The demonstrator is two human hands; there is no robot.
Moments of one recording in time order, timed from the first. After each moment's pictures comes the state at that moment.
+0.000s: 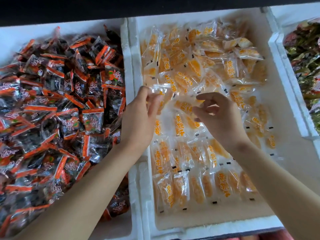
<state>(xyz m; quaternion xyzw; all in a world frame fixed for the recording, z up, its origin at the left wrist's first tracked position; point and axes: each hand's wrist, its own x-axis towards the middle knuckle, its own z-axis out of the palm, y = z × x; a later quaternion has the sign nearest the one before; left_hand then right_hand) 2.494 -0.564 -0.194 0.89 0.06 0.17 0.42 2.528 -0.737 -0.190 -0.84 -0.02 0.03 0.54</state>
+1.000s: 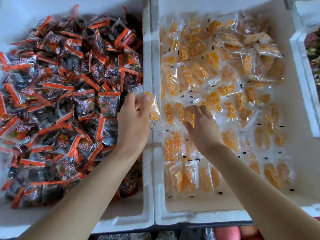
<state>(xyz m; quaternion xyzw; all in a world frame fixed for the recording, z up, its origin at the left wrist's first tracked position) 2.443 -0.538 -0.188 0.78 0.23 0.13 0.56 2.503 -0.696 -0.248 -0.96 -0.13 0.08 0.22</state>
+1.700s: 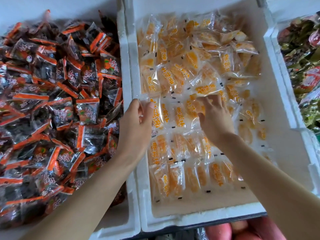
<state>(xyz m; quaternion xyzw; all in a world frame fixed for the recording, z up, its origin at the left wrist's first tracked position) 2.455 -0.571 -0.192 0.80 0.18 0.08 0.57 2.538 -0.759 -0.248 -0.98 -0.11 -0.02 0.14</state>
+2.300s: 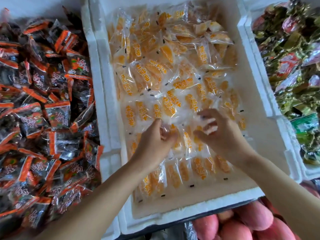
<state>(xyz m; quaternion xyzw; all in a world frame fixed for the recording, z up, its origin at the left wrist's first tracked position) 2.454 -0.639 -0.221 0.80 0.13 -0.15 0.56 2.488 -0.819 -0.213 -0.92 -0.03 0.09 0.38</state>
